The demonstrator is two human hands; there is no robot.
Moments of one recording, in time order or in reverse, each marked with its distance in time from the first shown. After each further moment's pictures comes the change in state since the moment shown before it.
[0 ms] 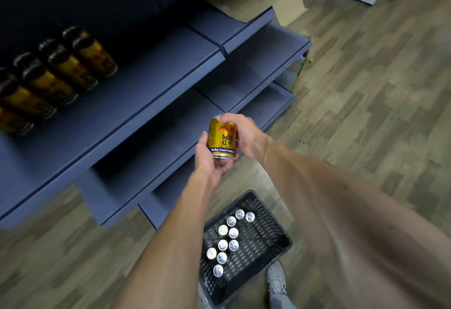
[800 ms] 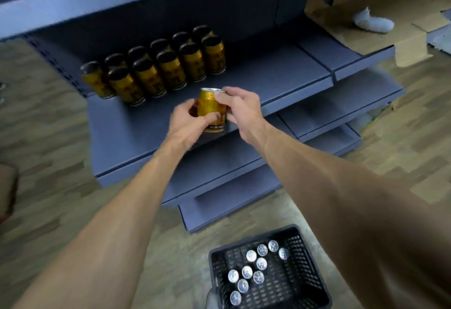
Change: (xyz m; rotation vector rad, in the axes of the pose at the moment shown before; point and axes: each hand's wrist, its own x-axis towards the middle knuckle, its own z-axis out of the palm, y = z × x) left_hand -0.044 0.191 -0.170 0.845 0.426 0.775; right_hand 0.060 -0.025 0.225 -0.097 -0.136 -0.341
